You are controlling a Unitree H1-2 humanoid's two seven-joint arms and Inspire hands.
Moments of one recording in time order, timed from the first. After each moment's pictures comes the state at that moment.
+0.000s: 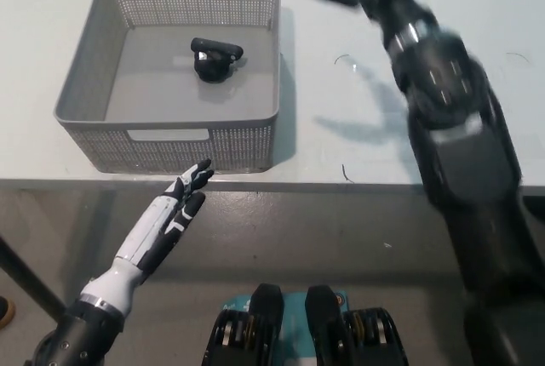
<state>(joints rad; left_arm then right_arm) -0.18 0.23 -0.11 -0.11 0.14 0.03 -0.18 -0.90 -0.04 0.00 0.38 -0.12 -0.02 0.14</state>
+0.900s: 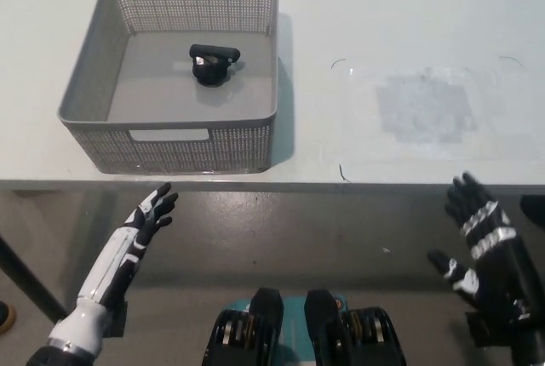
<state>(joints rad) -0.03 0.21 -0.01 -0.15 0.03 -0.06 -0.18 0.05 -0.10 -0.03 -0.18 0.23 -0.09 0.23</state>
